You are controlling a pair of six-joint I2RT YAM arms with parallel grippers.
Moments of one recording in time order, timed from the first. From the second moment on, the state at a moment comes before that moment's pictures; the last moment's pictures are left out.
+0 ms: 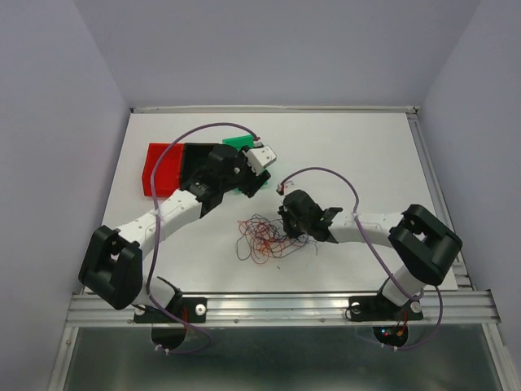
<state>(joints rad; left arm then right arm) -0.59 1.39 0.96 -0.03 0.20 0.36 0.85 1.60 0.78 -0.03 0.15 0.34</state>
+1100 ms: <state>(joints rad) -0.61 1.06 0.64 0.25 0.69 0.38 0.85 0.63 0.54 0.22 0.16 0.50</state>
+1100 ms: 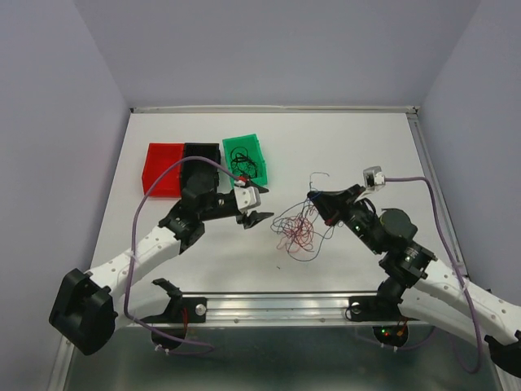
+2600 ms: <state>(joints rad) -0.78 1.46 0.76 0.41 0.51 0.38 0.85 1.07 1.58 0.35 0.40 0.47</state>
